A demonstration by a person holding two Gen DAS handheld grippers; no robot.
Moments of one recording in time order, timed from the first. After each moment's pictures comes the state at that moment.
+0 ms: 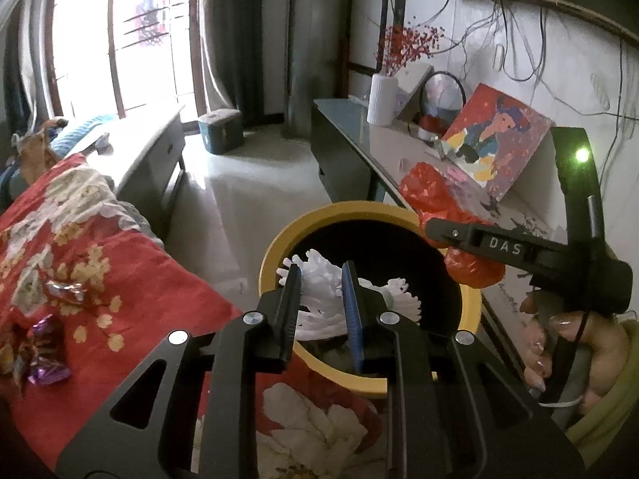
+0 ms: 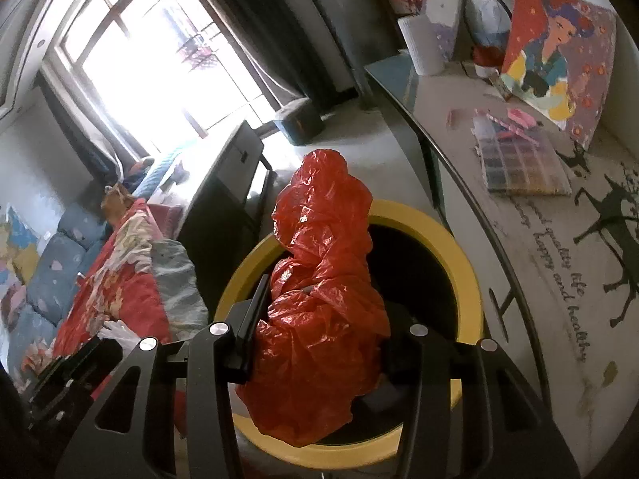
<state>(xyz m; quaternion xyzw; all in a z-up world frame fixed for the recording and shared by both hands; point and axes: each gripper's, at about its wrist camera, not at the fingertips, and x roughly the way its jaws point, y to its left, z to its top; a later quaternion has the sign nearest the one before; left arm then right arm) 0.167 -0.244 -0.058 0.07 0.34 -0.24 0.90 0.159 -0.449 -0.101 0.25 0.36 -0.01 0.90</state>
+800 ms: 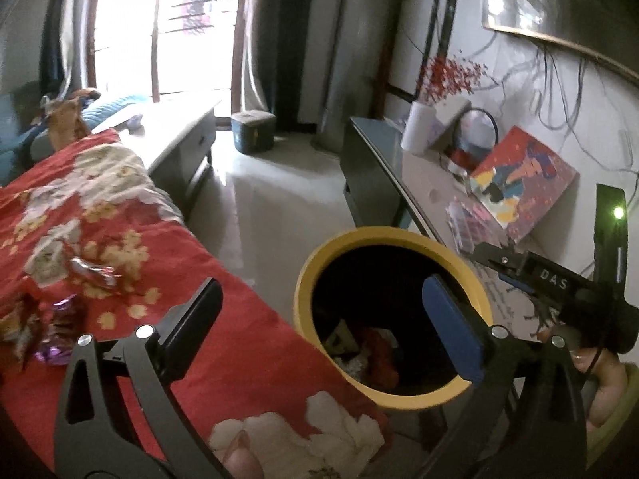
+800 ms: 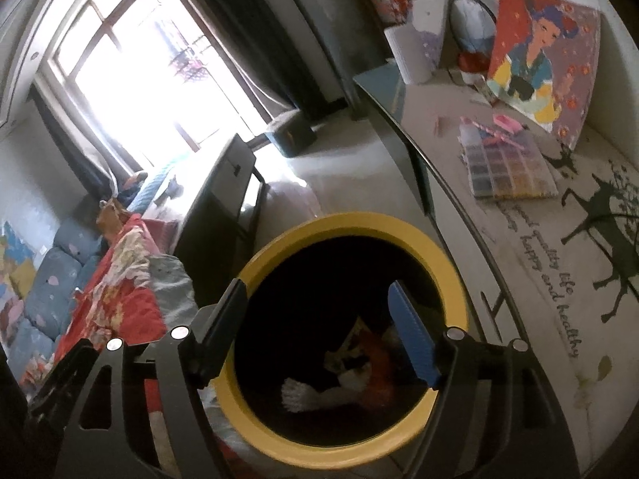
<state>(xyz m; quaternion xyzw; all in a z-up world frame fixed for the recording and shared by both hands) 0.174 -0.201 -0.038 0.00 0.33 -0.19 0.93 0.148 -0.448 -0.076 0.25 0.33 -0.02 0.91</state>
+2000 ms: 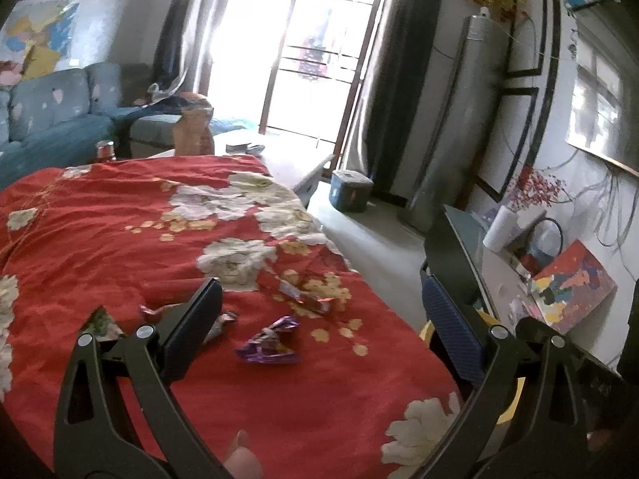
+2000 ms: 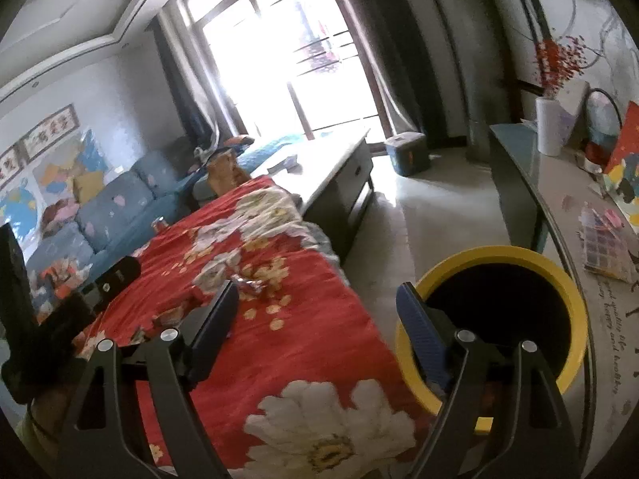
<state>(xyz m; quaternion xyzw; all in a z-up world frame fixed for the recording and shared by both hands) 0.117 -0.026 0.018 -0.11 0.24 -0.02 0.96 0.119 -0.262 0.001 0.13 0.29 0.16 0.94</state>
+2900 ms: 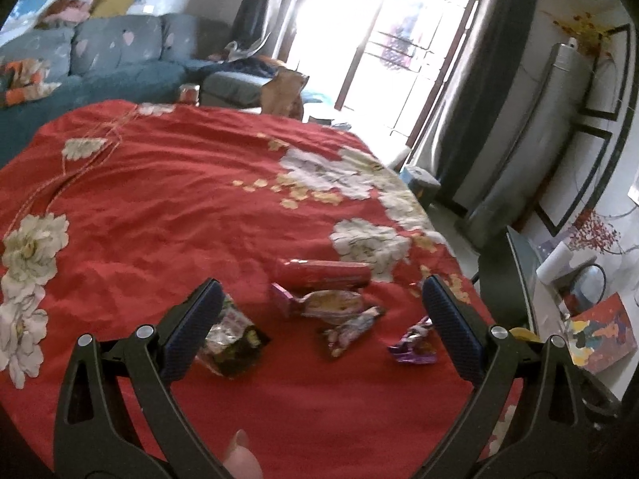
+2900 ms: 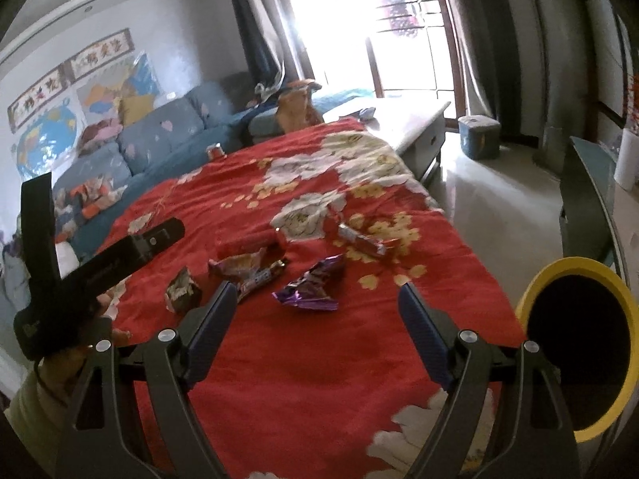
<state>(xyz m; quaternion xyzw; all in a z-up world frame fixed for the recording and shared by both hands) 0.121 0.100 -0.024 -0.19 0.29 0.08 0.93 0.137 -0.127 -0.019 0.04 0.34 0.26 0.90</state>
